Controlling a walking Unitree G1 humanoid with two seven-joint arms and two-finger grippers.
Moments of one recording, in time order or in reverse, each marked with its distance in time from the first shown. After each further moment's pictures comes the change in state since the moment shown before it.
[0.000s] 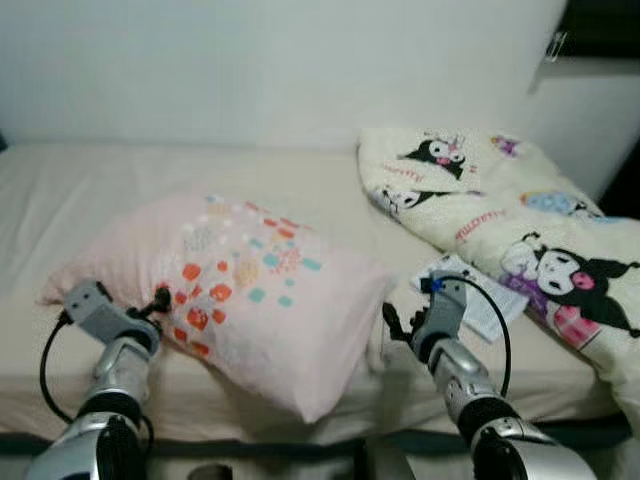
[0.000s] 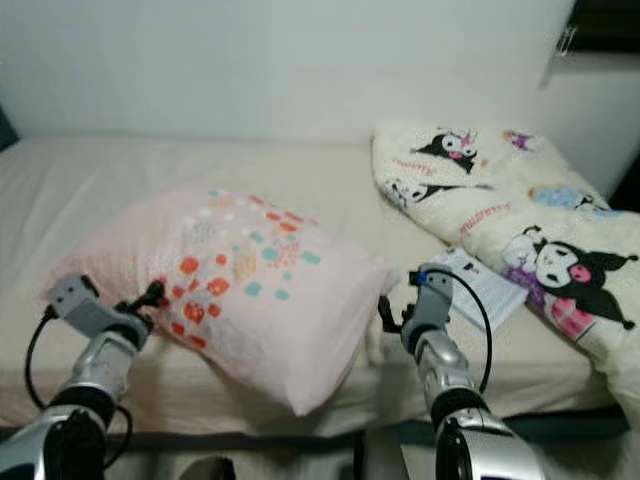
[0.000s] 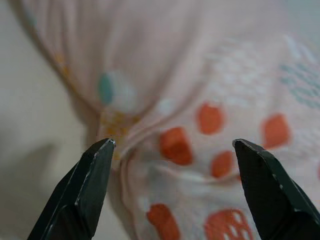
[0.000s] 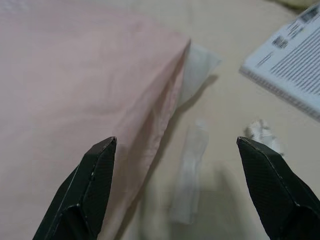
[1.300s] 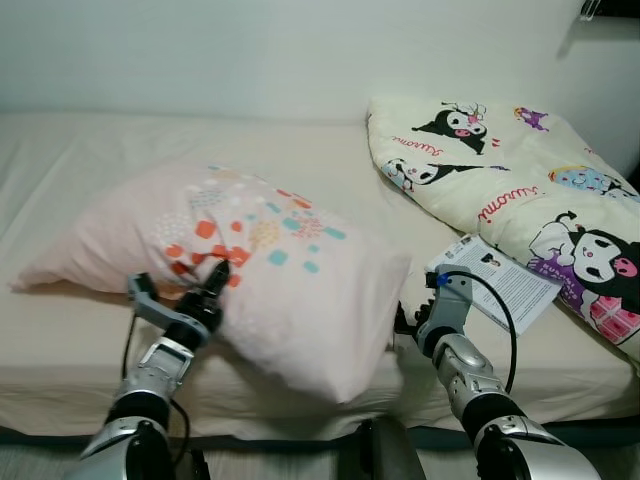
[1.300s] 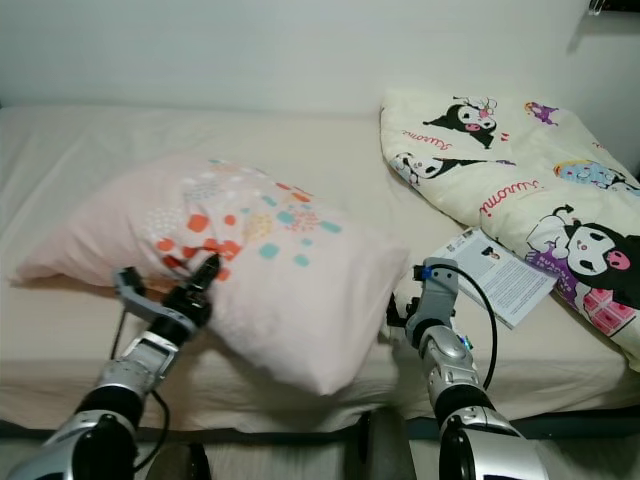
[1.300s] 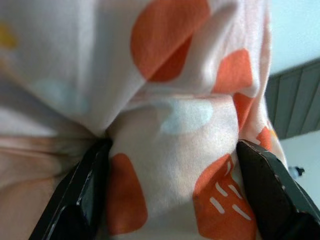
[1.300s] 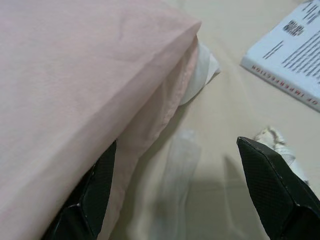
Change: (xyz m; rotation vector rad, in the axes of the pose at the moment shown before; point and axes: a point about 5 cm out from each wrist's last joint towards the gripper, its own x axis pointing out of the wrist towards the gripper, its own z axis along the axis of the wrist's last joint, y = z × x) left arm -0.021 -0.072 -0.055 -0.320 0.251 -0.689; right arm 0.001 -0.005 0.012 -0.014 -0.057 -0.013
